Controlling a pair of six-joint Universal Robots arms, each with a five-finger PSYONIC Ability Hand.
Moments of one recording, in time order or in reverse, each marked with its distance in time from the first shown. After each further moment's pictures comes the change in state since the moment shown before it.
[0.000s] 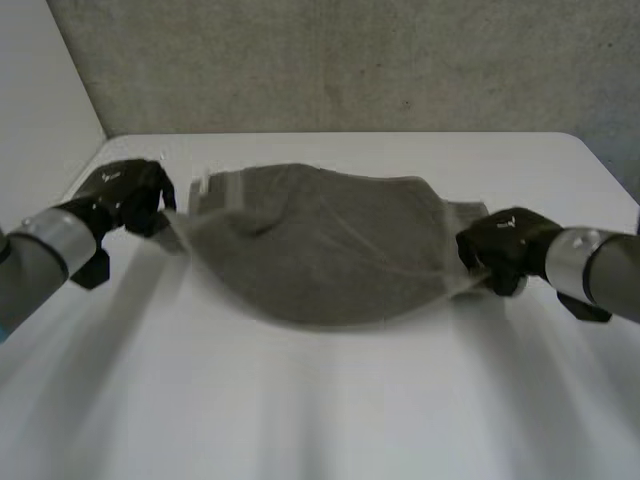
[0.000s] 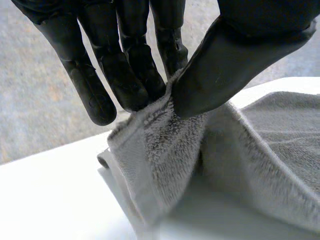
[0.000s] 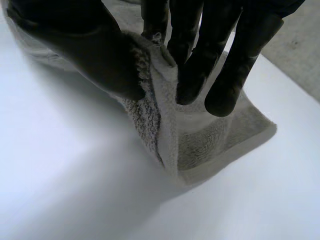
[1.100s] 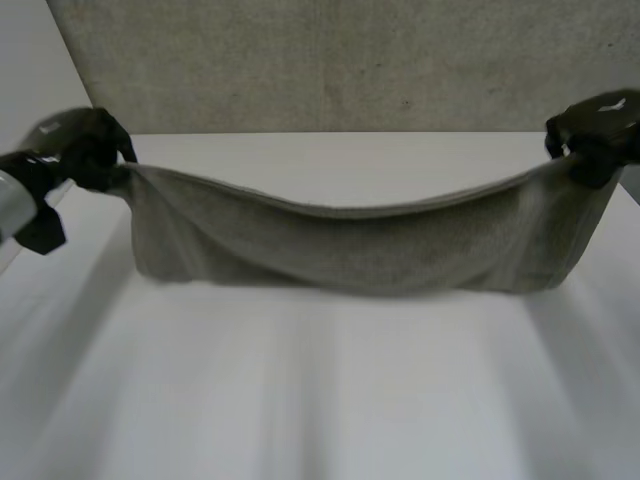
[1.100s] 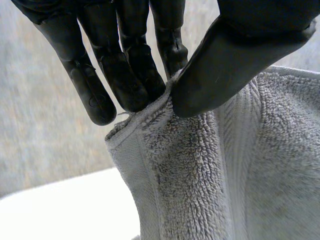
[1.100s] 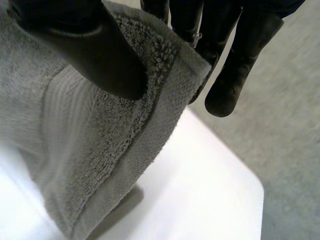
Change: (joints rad) left arm 0.101 0.085 0.103 -0.086 0.074 -0.137; right arm -0.158 0.014 -0.426 0.186 -0.008 -0.020; left_hand 0.000 0.000 0.000 0.004 0.000; right_hand 0.001 0.000 0.000 0.000 0.000
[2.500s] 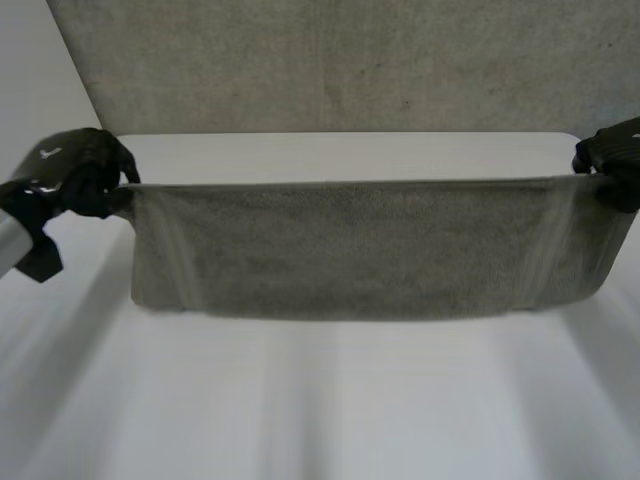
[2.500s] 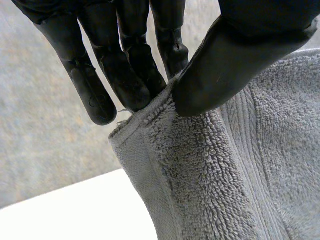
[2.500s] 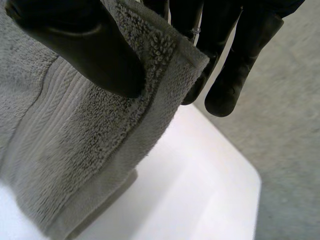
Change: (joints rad) left arm 0.056 0.144 -0.253 0.169 0.117 0.033; right arm -0.180 -0.101 0.249 -0.139 -0.198 -0.065; left_hand 0.000 0.000 0.005 0.000 0.000; right_hand 0.000 0.000 0.000 0.000 0.000
